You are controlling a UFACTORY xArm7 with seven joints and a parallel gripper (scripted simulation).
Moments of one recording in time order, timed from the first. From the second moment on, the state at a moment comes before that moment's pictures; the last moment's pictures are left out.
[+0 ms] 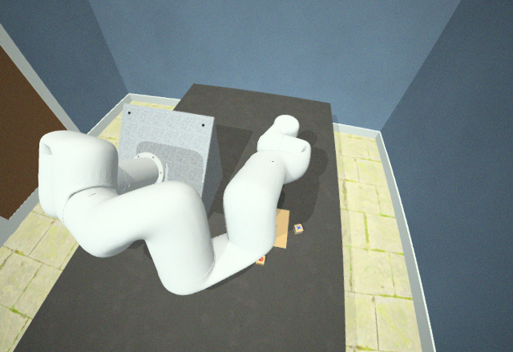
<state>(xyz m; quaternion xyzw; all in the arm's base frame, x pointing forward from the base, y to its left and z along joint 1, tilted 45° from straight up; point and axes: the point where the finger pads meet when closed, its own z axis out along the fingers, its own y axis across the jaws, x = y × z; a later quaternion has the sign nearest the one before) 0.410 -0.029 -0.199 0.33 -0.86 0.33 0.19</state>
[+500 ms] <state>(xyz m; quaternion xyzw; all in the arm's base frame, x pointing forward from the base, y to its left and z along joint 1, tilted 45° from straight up) 0.417 0.022 -0.149 0.33 -0.86 0.33 0.19</state>
